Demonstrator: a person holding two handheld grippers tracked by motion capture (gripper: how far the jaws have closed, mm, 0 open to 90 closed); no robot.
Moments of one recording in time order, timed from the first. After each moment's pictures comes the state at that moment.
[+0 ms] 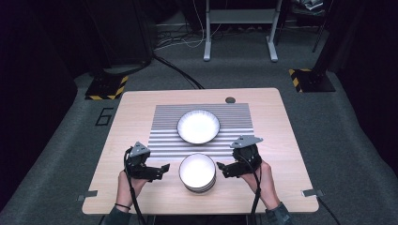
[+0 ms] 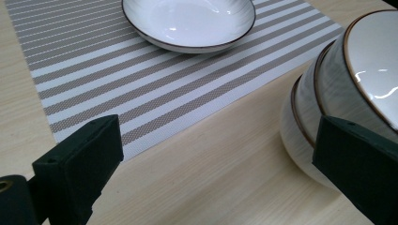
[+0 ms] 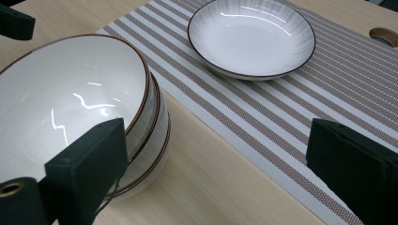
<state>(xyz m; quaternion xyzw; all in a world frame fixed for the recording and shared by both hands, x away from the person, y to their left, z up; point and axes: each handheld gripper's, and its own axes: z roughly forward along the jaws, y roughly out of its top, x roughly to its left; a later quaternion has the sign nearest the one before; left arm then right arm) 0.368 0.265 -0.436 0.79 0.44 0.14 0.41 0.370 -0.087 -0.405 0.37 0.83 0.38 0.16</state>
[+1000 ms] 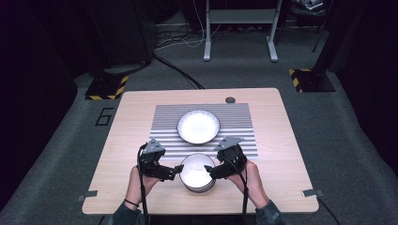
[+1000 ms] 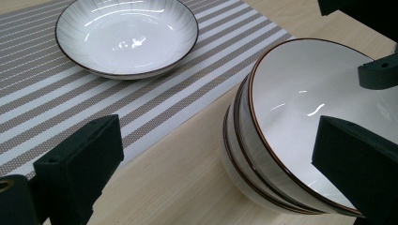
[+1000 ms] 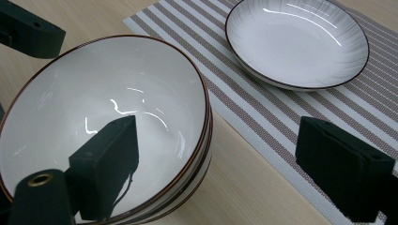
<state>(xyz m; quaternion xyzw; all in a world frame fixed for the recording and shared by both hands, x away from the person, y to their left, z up) 0.366 0.222 -0.421 0.82 0.39 0.11 0.41 0.371 -0.048 -0.410 0.33 0.86 0.36 0.14</state>
